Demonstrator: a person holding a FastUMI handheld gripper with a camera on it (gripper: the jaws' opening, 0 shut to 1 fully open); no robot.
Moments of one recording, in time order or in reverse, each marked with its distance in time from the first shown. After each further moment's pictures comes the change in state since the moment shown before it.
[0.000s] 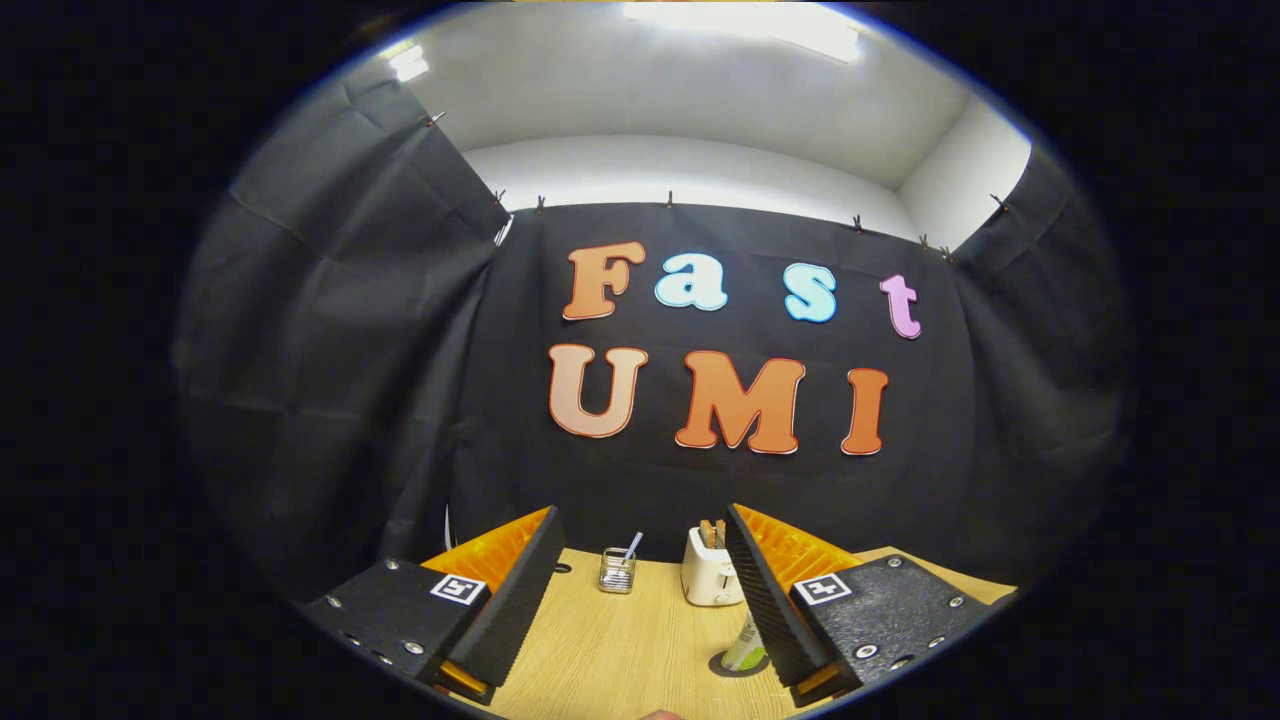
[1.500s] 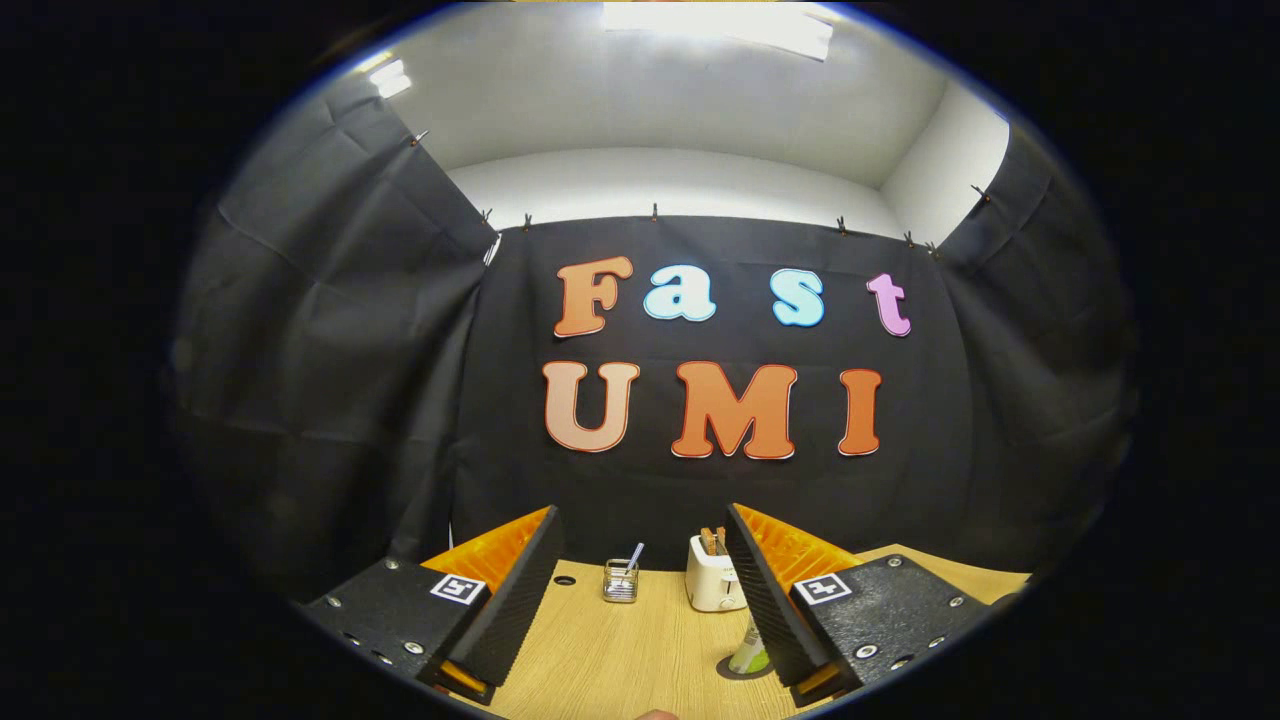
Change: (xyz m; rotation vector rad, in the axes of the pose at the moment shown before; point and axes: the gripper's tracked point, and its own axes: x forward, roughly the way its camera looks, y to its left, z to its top) arm -0.003 -0.012 0.001 0.053 -0.034 -0.014
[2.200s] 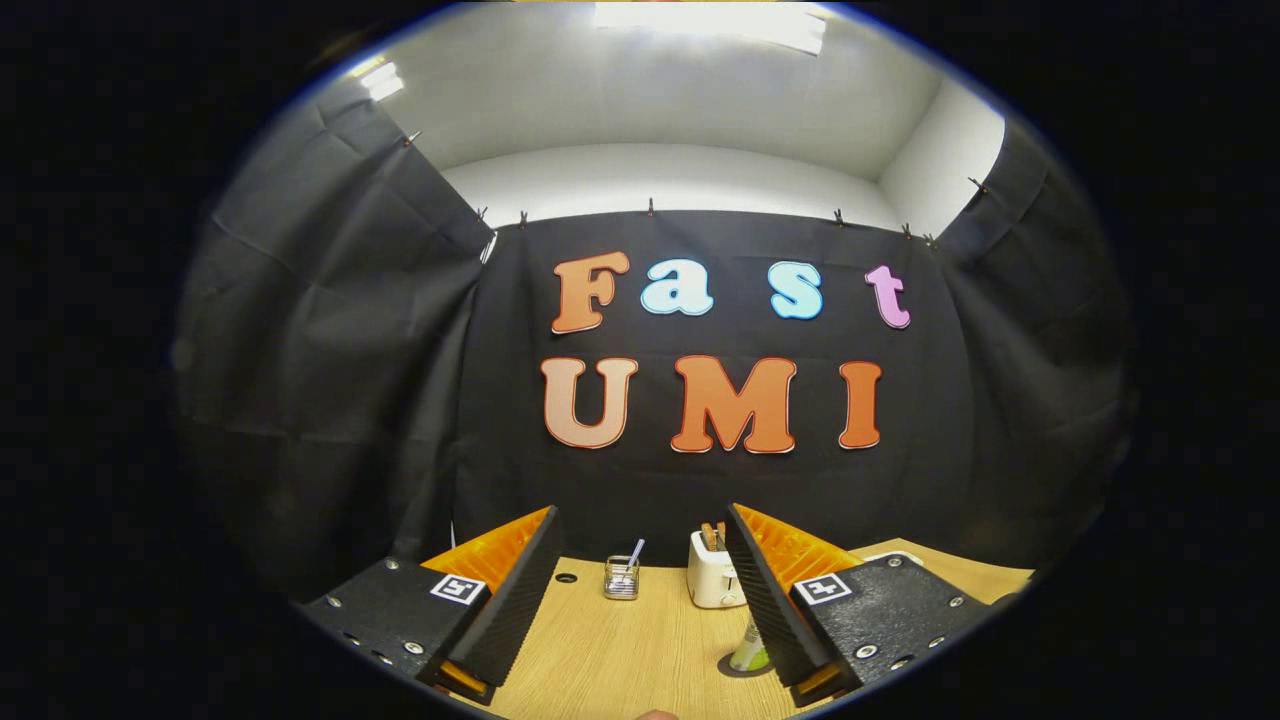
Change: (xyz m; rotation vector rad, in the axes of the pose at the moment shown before) arm 0.004 -0.007 -0.002 0.010 0.016 0.002
